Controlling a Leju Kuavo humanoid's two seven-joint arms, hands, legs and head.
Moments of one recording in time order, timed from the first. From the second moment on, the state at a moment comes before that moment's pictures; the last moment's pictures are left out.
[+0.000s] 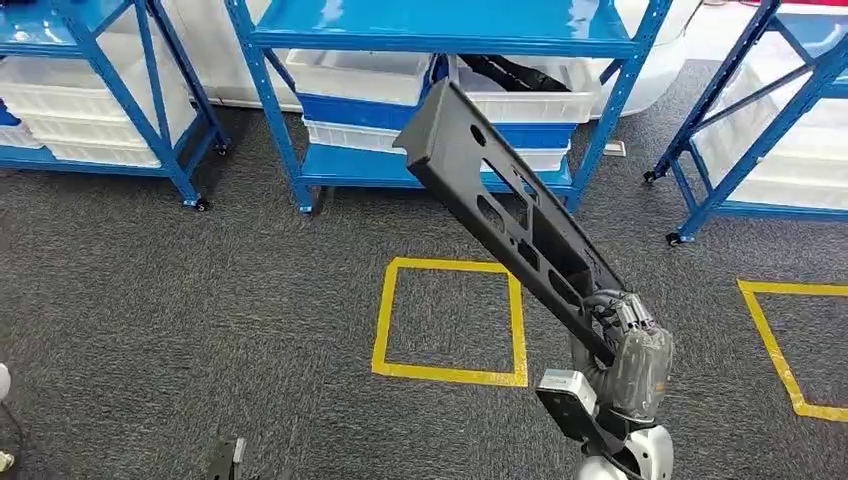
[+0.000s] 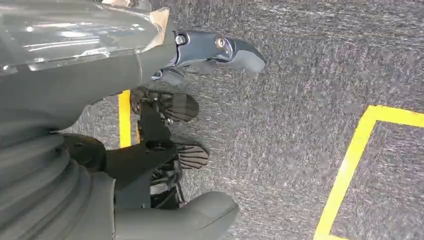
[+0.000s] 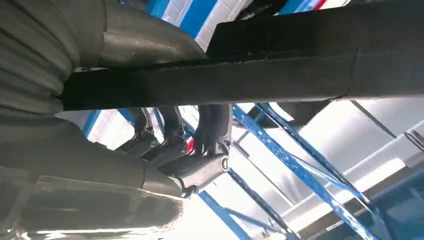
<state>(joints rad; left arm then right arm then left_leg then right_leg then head) -0.16 -0.14 0.54 -0.20 -0.24 0.05 -0.38 0.06 0.09 0.24 -1.46 0.82 -0.67 -0.42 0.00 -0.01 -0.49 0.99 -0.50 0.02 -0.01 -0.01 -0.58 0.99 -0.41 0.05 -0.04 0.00</state>
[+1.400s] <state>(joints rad) -0.14 -0.14 0.54 -0.20 -0.24 0.07 -0.37 0.09 0.09 0.21 -1.50 0.80 -0.63 -0.42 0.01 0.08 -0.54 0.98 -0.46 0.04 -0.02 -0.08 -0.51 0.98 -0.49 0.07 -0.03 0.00</state>
